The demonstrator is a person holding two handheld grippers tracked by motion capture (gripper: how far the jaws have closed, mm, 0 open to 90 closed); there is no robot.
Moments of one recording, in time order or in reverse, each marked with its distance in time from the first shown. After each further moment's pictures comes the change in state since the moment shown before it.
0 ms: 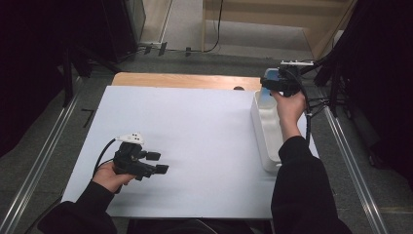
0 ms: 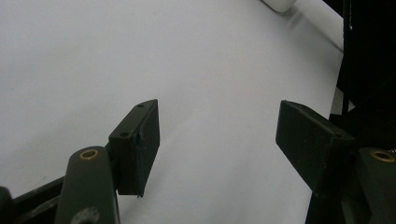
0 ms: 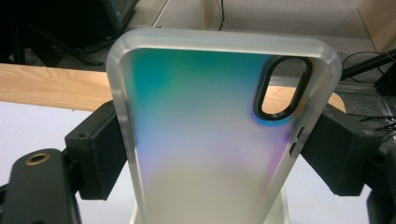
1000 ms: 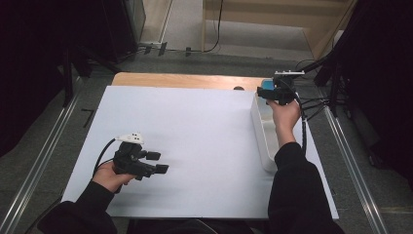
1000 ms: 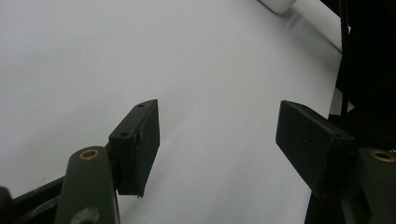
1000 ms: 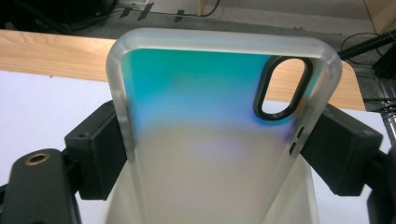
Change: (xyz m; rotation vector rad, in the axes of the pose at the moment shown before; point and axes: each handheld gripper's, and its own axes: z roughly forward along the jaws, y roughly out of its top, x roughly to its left) left arm 0.000 0.000 0.000 -0.011 -0.006 0.001; right arm 0.003 -0.028 0.020 0.075 -0.033 -0.019
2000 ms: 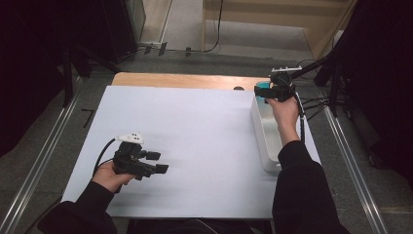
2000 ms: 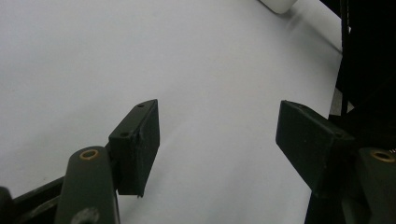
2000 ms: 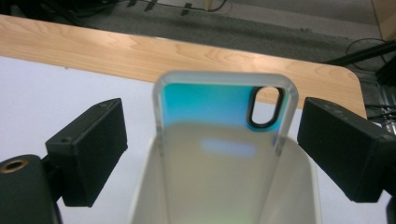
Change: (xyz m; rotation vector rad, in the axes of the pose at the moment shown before) left arm 0.001 0.000 0.000 -0.001 0.000 0.000; right arm 0.010 0.012 -0.011 0.021 0.025 -0.059
